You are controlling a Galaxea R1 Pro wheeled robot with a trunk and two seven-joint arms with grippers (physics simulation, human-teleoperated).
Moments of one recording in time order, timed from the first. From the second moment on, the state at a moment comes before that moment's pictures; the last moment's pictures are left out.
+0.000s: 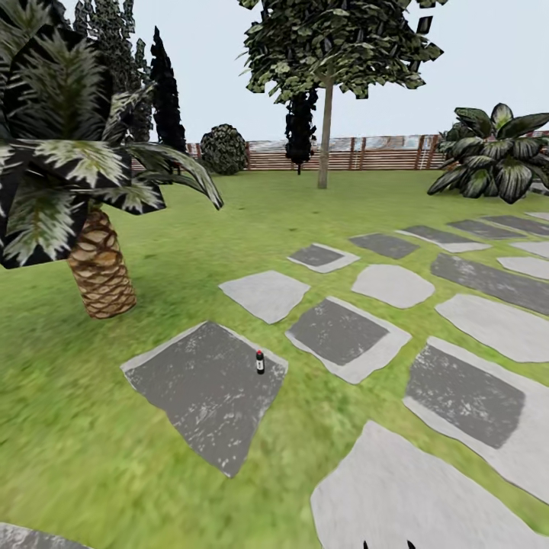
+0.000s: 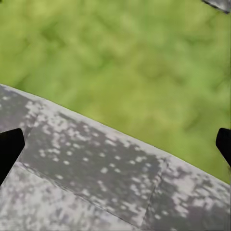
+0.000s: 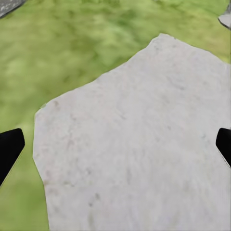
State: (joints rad) left arm -0.20 0.06 0.12 -0.30 0.01 -0.28 0.00; right arm -0.16 0.00 -0.08 -0.35 0.11 -0.61 -0.05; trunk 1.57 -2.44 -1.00
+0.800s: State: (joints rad) left arm -0.20 0.06 0.12 -0.30 0.01 -0.28 0.00; right arm -0.16 0.00 -0.08 -0.35 0.11 -0.61 -0.05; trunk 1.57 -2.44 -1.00
